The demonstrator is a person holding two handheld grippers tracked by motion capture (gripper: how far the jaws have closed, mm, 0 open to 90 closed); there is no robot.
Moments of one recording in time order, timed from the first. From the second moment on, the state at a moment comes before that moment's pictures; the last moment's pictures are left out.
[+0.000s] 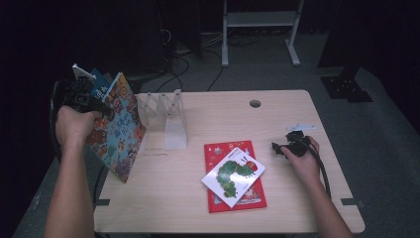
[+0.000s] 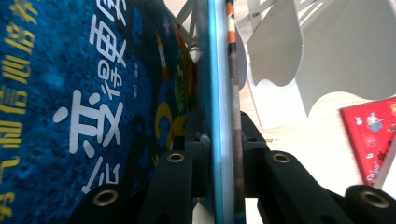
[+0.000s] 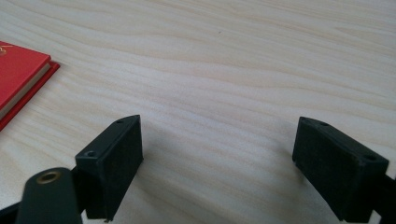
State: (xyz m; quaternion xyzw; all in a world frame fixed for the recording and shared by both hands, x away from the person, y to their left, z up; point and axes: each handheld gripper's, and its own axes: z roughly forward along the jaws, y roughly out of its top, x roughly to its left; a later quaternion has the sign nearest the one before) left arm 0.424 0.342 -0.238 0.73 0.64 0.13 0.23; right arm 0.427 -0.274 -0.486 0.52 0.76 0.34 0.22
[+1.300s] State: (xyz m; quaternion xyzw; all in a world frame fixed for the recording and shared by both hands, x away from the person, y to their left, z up) left arm 0.391 0.328 -0.225 0.77 0.54 0.12 0.31; right arm 0.426 -0.274 -0.486 0.51 0.76 0.34 0.22
